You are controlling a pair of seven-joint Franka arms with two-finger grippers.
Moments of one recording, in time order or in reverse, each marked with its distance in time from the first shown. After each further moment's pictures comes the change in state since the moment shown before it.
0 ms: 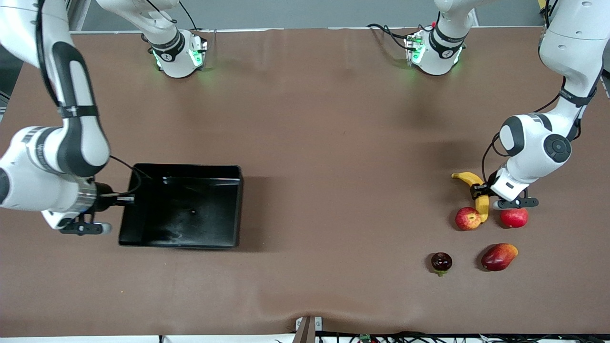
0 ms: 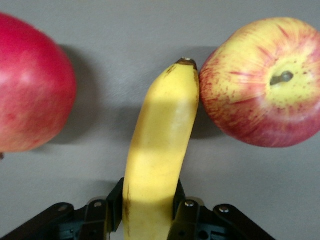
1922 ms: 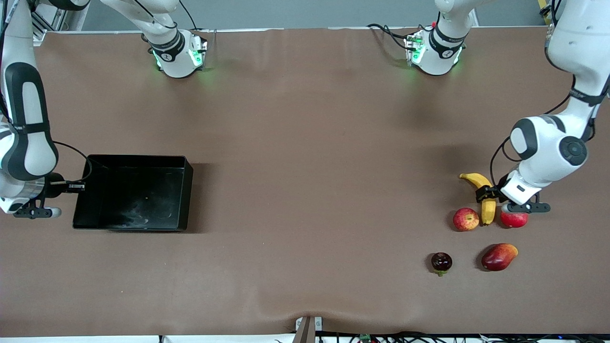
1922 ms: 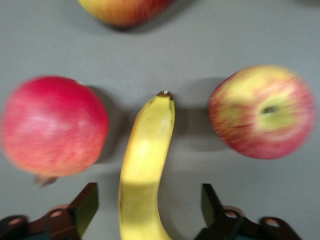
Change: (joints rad) left arm 0.046 -0.071 -0.033 0.087 0.000 -0.163 0.065; right arm -0.185 0.056 -0.086 -0.097 -0.016 0.085 -0.276
